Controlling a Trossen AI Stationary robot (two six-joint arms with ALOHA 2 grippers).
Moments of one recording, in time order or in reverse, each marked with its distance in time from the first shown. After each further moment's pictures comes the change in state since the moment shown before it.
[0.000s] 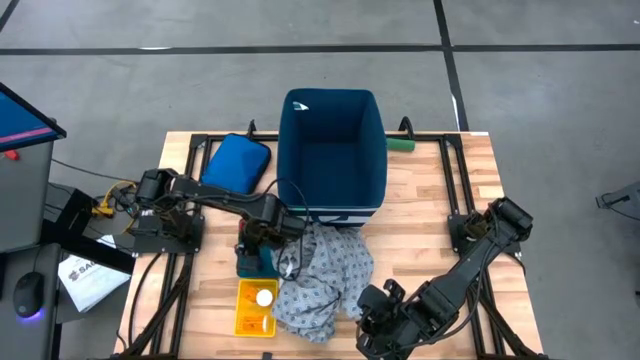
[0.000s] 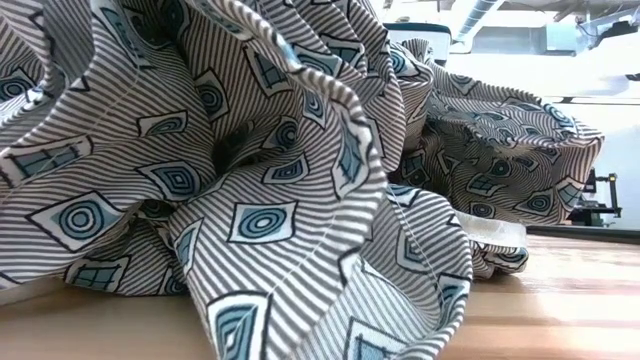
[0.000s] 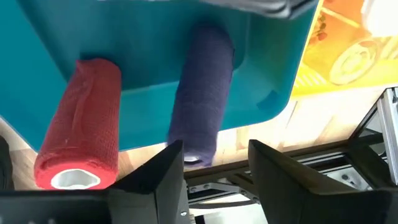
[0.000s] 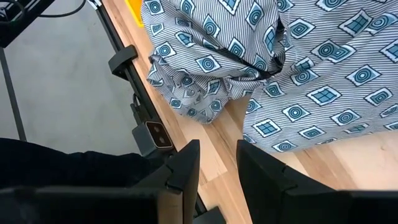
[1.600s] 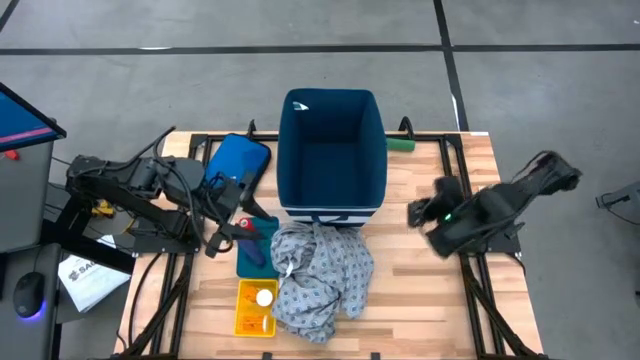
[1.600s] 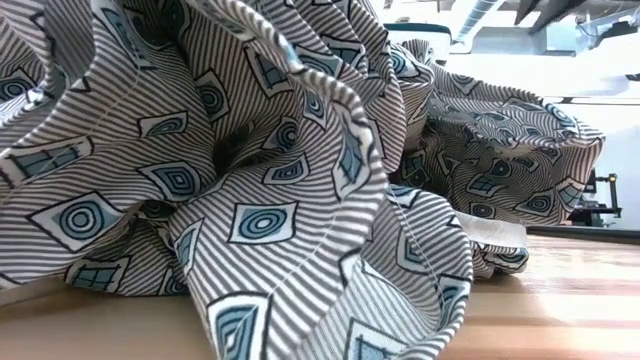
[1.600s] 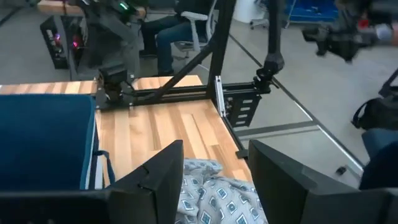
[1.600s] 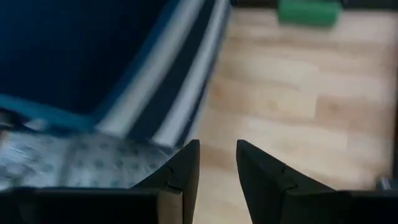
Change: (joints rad) left arm -0.118 -0.692 0.000 0.907 -0.159 -0.056; right arm -0.248 -0.661 -0.374 -0.619 0.354 0.538
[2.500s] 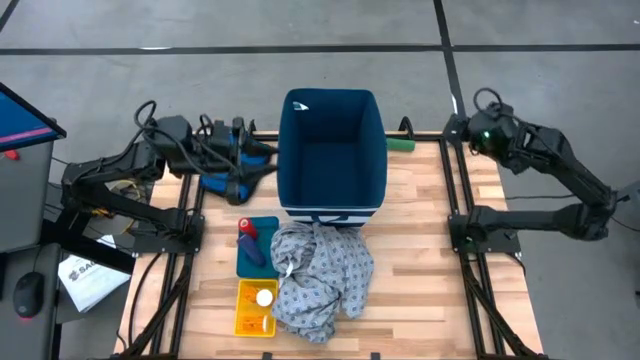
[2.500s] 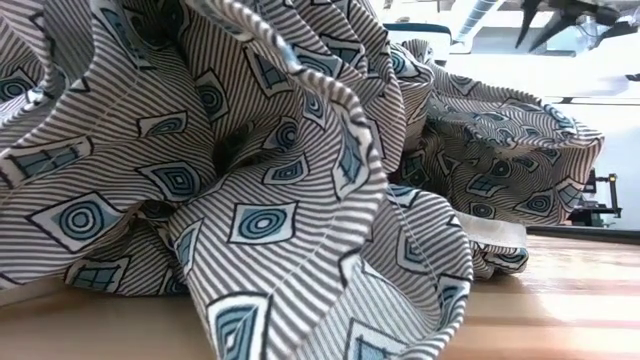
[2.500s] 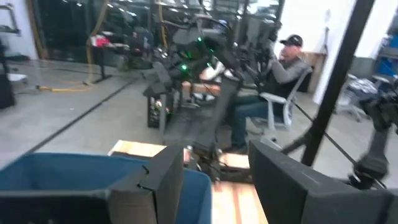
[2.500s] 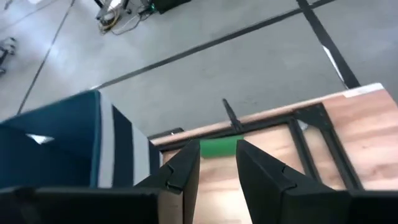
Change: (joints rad) left arm 0.307 -0.021 -0.001 0.276 -0.081 -0.005; right arm -1.013 -0.306 0.003 0.301 -0.071 -0.761
